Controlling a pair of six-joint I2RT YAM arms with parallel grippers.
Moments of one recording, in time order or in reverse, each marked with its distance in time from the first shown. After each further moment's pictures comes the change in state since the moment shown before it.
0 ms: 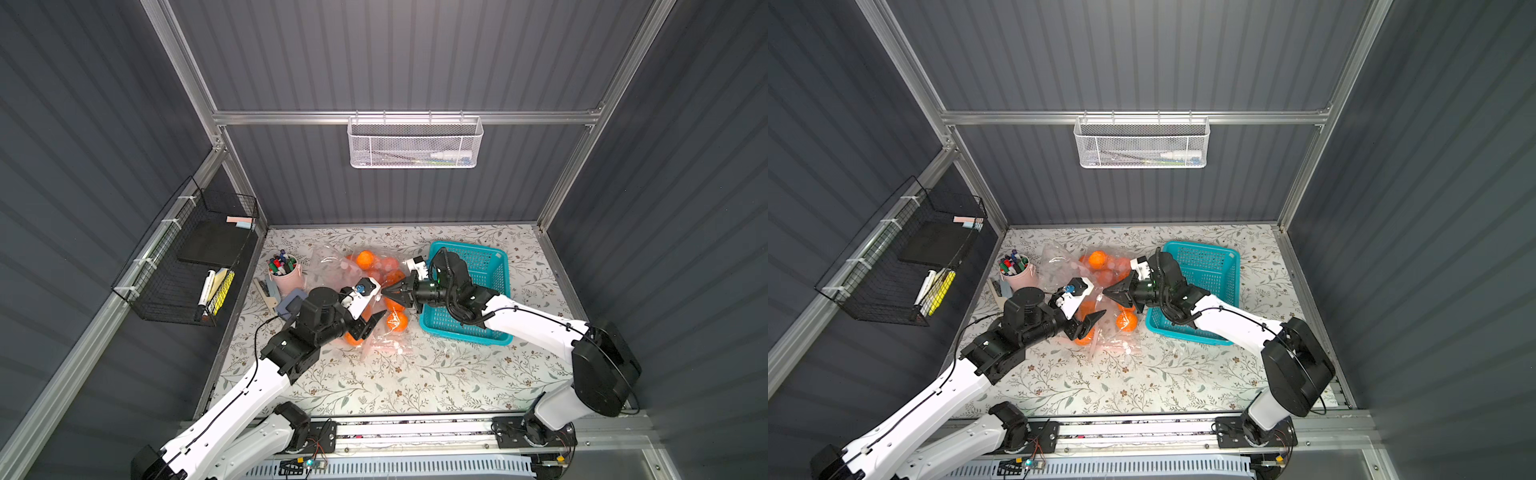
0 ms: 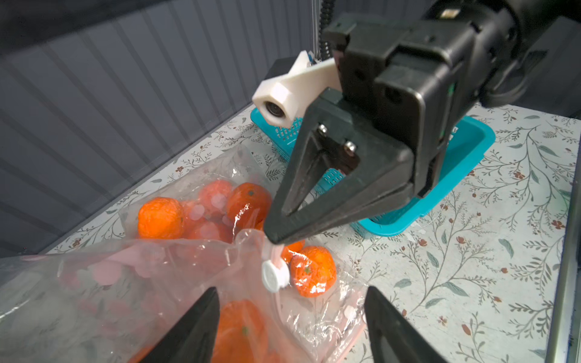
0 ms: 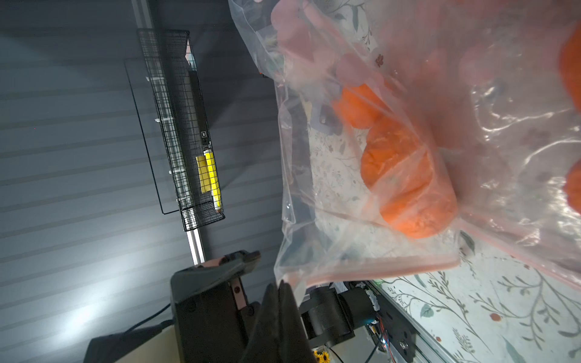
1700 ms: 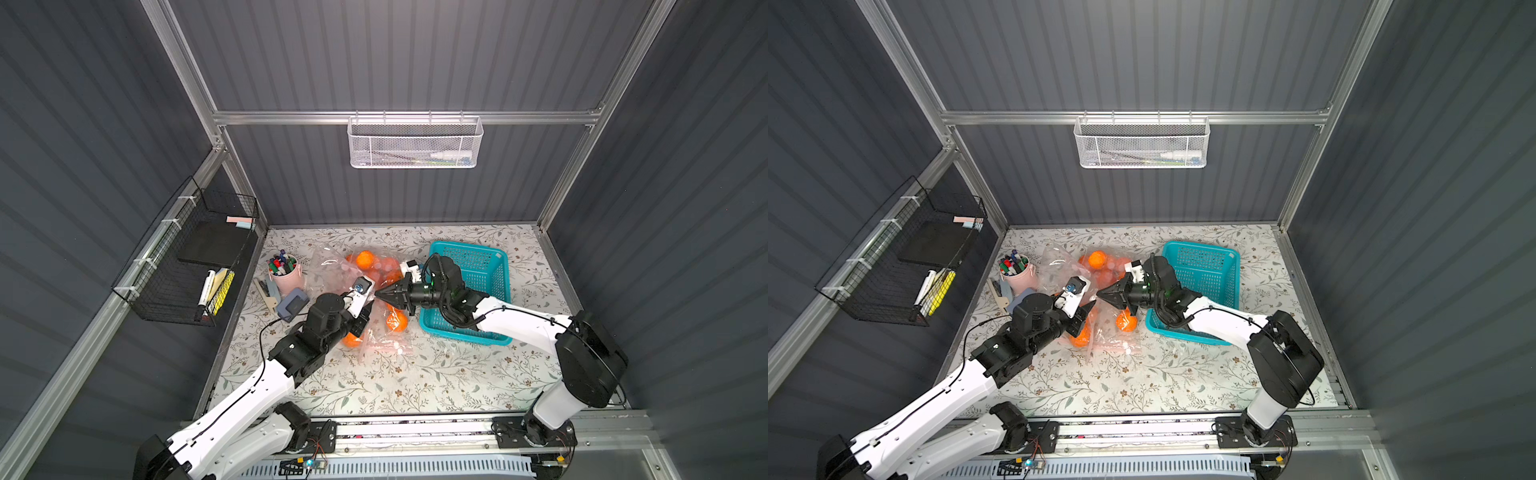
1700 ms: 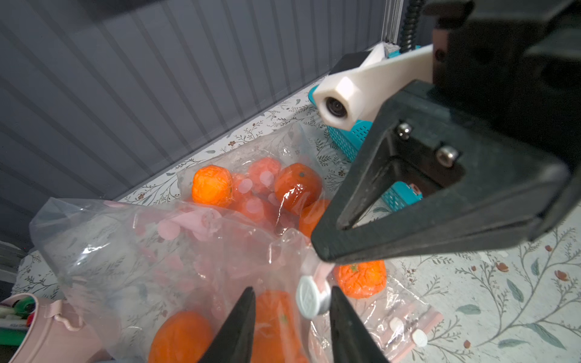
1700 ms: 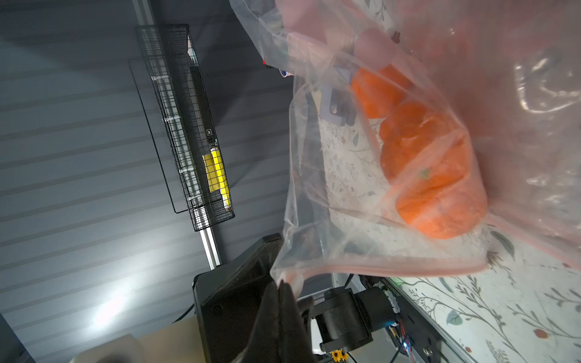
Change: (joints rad) left arm -0.034 0.004 -0.054 0.084 -0.257 -0.055; right arm 0.024 0.062 -0.021 0.146 -0.022 0.099
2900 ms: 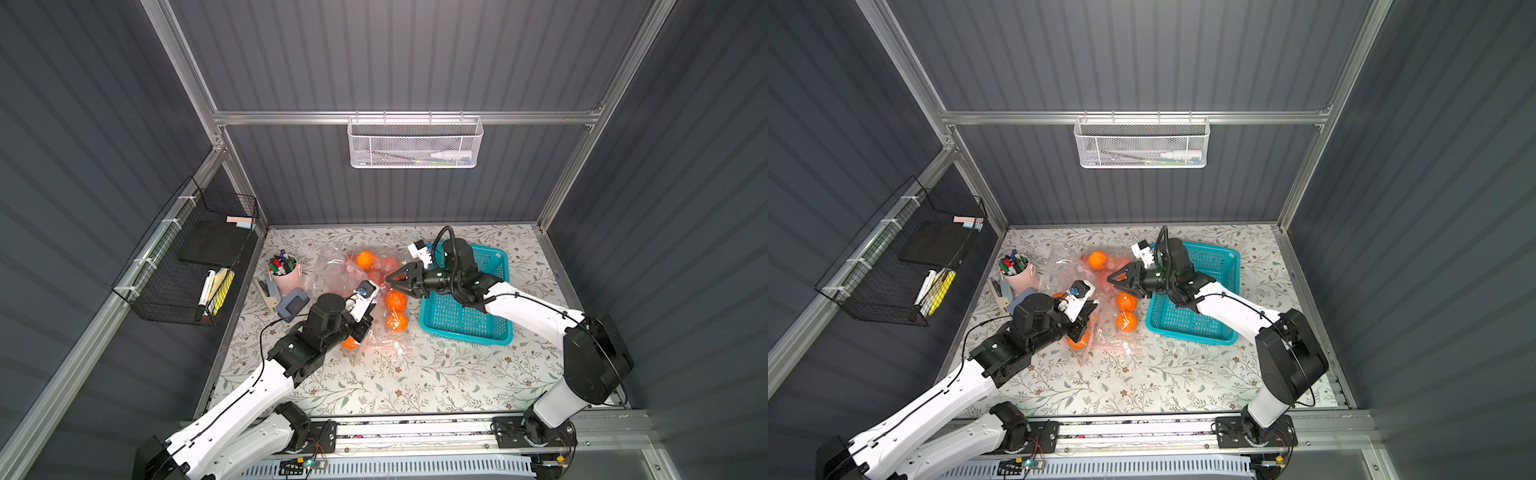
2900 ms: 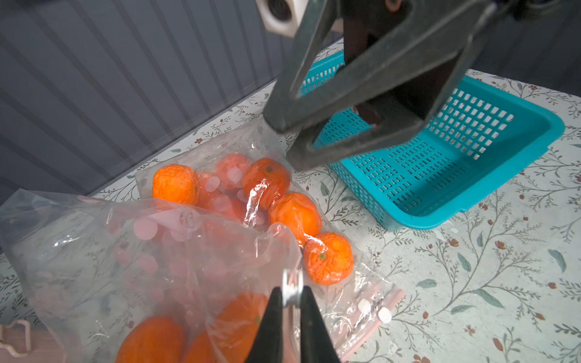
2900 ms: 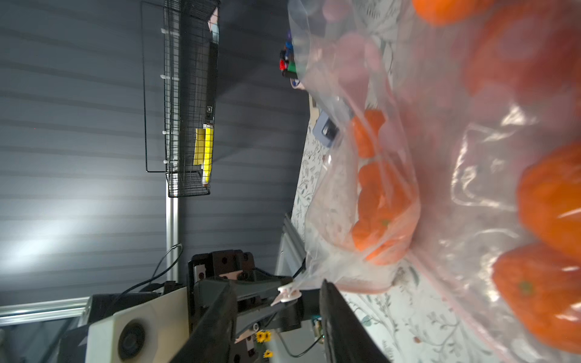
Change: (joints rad) left arm -0.005 0.003 0.019 -0.077 0.127 -0.004; right arm -0.167 -0.023 0.124 -0.288 -0.158 -0.608
